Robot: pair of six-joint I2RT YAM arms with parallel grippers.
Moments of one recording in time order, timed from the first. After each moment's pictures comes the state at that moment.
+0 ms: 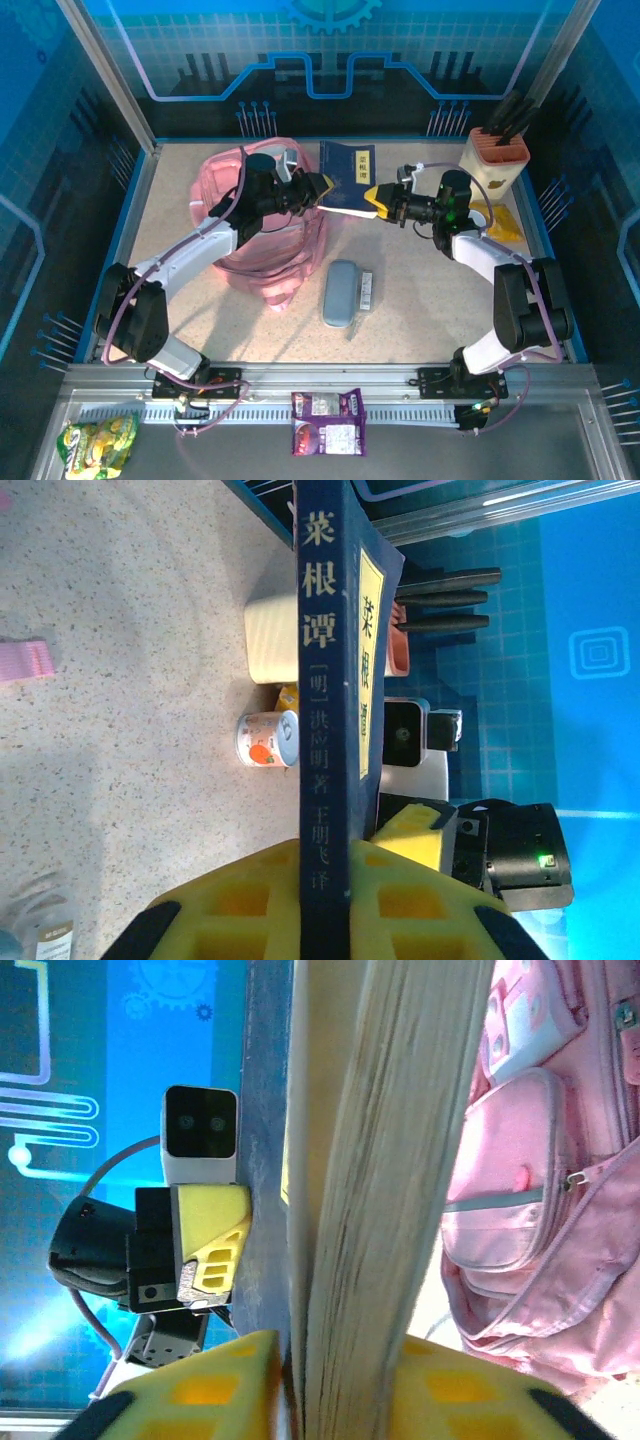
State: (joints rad) left arm -0.44 1.53 1.14 0.08 0.49 -1.19; right arm 0.14 1.54 0.84 0.56 -1.11 1.29
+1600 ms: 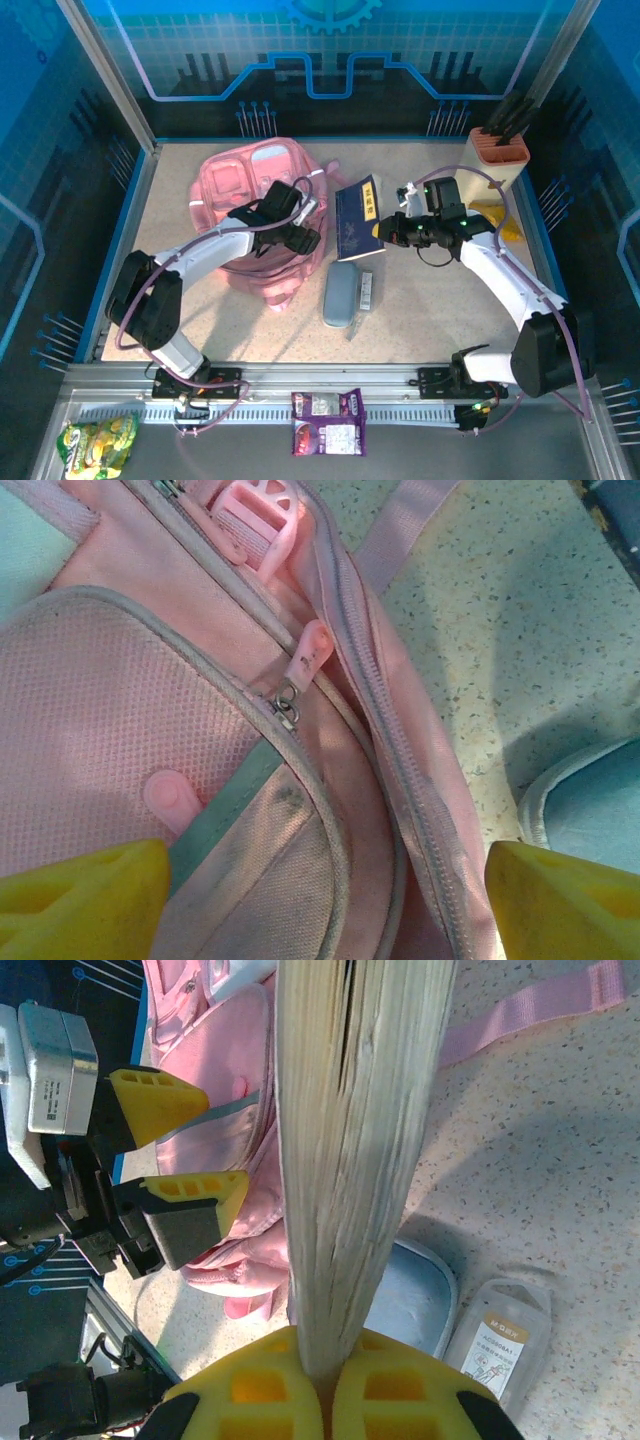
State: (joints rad) left arm -0.51 1.62 1.14 -0.48 -0.02 0.03; right arm 0.27 1.31 0.99 -0.53 -0.60 0.46
